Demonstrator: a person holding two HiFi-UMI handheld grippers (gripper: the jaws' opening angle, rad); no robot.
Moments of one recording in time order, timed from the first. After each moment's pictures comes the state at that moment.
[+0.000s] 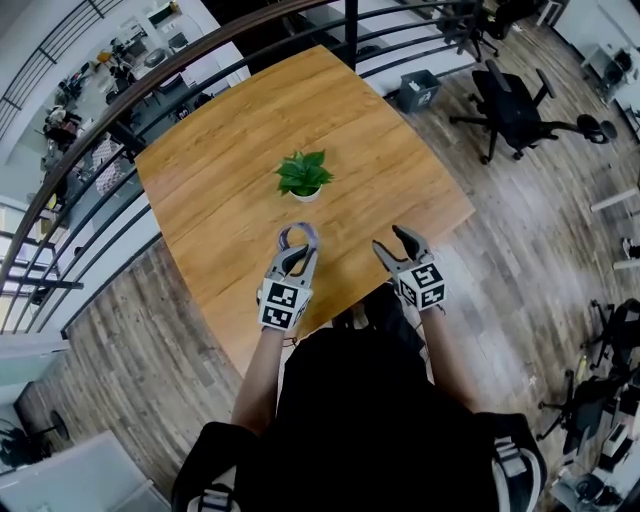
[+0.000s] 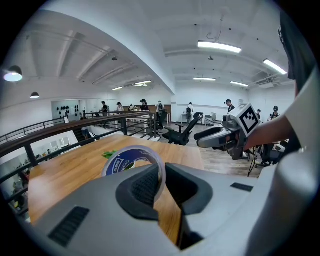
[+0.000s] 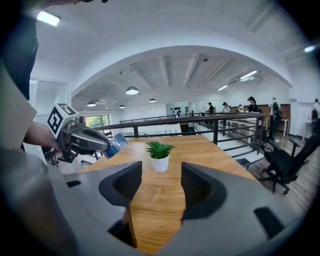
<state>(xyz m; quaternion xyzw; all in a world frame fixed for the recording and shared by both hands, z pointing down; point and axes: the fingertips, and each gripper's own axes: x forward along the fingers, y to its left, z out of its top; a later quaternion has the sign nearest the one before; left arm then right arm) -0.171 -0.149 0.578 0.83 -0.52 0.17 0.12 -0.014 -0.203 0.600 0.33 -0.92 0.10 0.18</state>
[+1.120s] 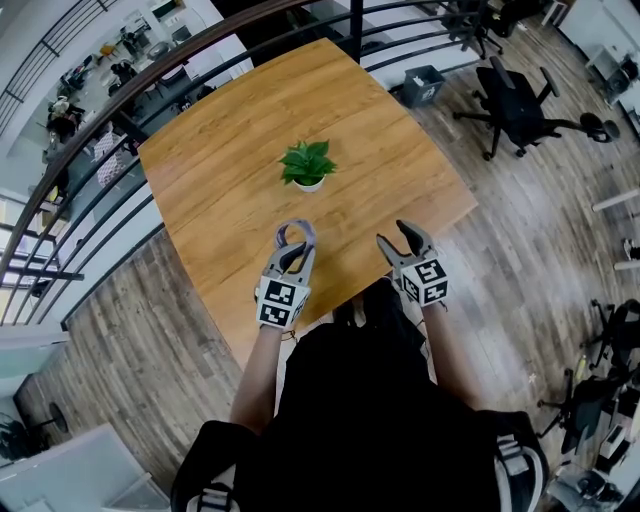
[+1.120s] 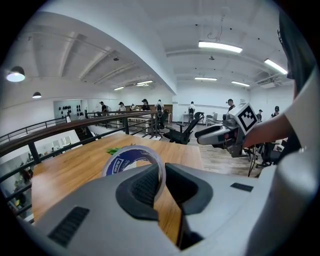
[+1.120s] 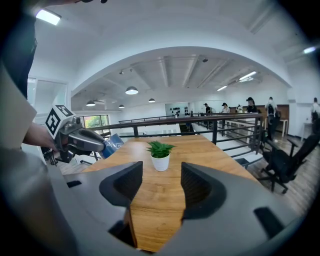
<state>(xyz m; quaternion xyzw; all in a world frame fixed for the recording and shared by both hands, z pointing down) -0.182 -0.126 0.582 0.83 -0.52 0.17 0.13 -0.014 -0.192 0.599 0.34 -0.92 0.10 0.18</state>
